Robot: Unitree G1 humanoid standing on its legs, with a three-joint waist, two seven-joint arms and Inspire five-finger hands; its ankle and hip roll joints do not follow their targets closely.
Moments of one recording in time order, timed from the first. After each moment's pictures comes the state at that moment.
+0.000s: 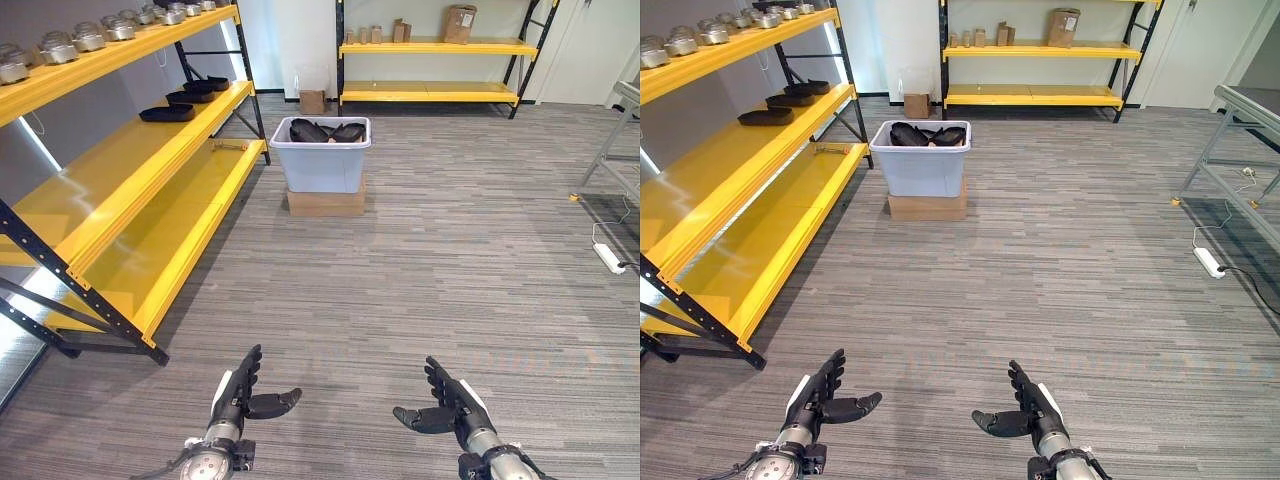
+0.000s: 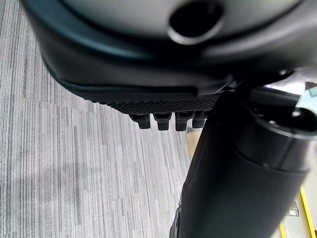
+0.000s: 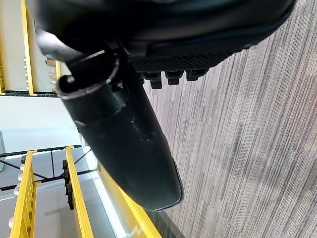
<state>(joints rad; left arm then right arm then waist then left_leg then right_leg) 0.30 0.38 -0.20 0.24 -0.27 -0.09 0.12 0.32 -0.42 0.30 0.17 0.34 -0.04 -0.05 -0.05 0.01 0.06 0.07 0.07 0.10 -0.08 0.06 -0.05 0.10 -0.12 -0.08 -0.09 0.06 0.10</state>
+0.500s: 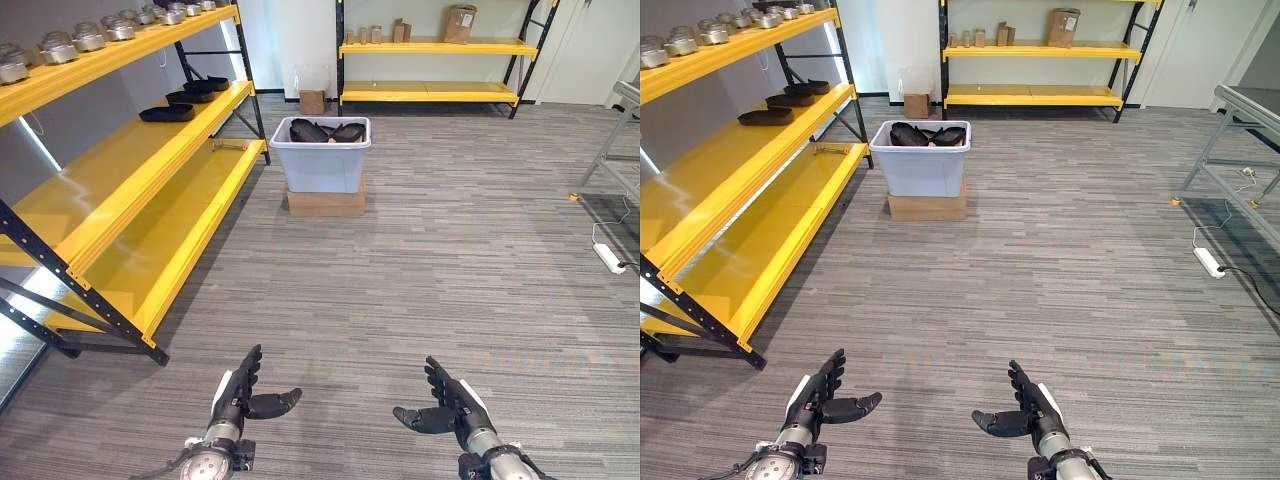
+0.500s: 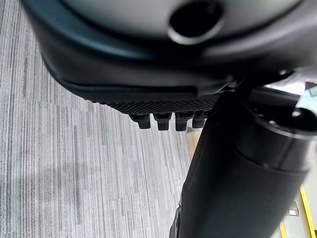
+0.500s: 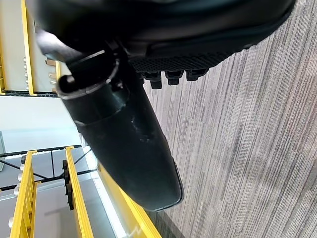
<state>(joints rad) 0.30 0.38 -0.20 0.24 -0.27 -0.09 0.12 0.32 -0.42 0.30 0.17 0.34 -0.04 -0.05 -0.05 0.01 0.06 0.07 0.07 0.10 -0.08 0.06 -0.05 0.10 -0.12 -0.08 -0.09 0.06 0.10</state>
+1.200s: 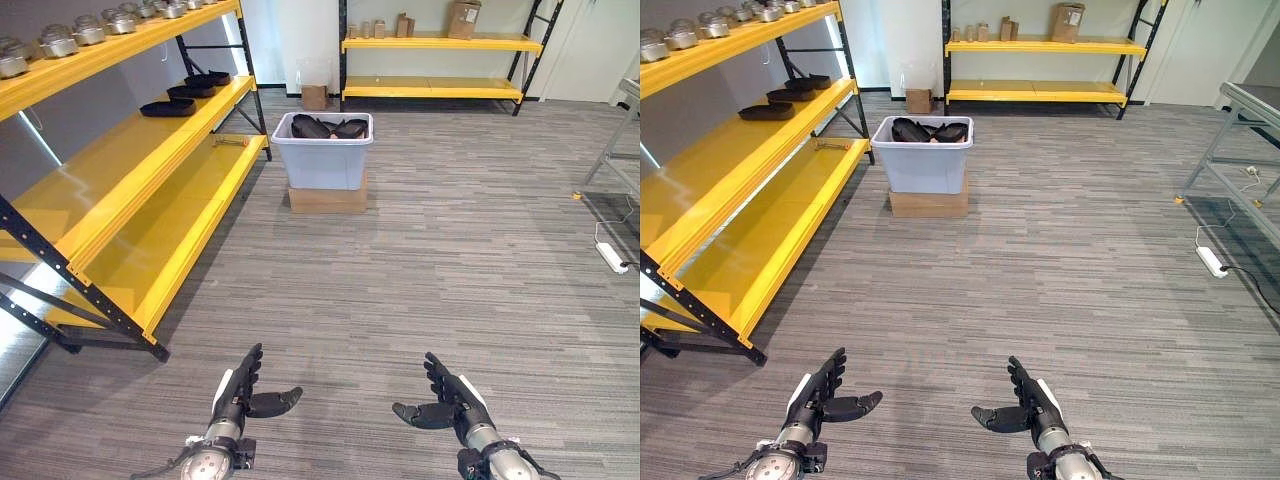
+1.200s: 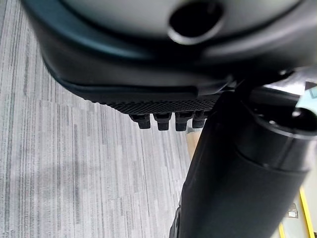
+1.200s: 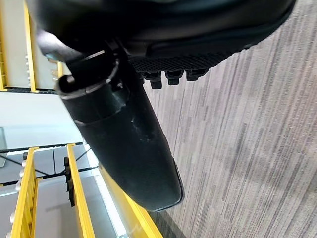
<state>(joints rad) 0.28 0.38 -0.20 0.24 -0.27 -0.09 0.12 0.29 -0.42 0.30 0.17 0.34 -0.04 -0.05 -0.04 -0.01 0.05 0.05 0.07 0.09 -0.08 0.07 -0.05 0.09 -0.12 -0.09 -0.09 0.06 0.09</state>
